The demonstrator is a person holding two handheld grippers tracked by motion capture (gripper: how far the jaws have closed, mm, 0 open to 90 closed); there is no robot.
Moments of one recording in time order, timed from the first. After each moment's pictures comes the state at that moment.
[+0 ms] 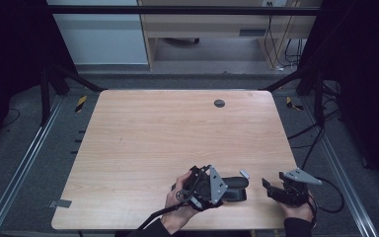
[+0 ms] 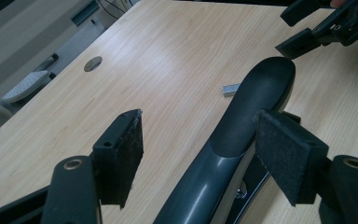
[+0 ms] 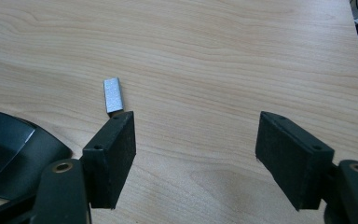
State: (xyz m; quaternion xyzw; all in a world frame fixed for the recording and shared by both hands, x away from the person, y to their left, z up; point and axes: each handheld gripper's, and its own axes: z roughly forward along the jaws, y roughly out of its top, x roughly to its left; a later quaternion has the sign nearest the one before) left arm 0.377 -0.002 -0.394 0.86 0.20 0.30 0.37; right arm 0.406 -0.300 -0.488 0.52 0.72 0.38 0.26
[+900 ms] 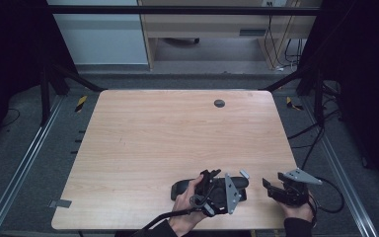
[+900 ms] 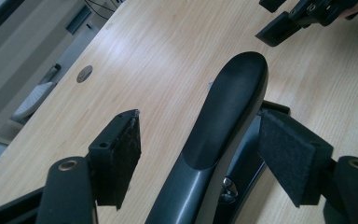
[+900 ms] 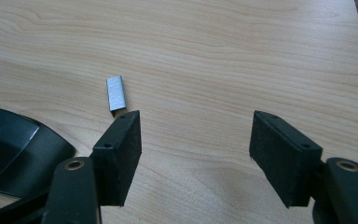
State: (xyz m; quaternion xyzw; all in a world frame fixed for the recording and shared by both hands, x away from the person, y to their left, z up) left arm 0.366 -0.029 -0.400 0.88 0.15 0.32 0.32; right arm 0.406 -0.300 -0.488 0.52 0.72 0.38 0.25
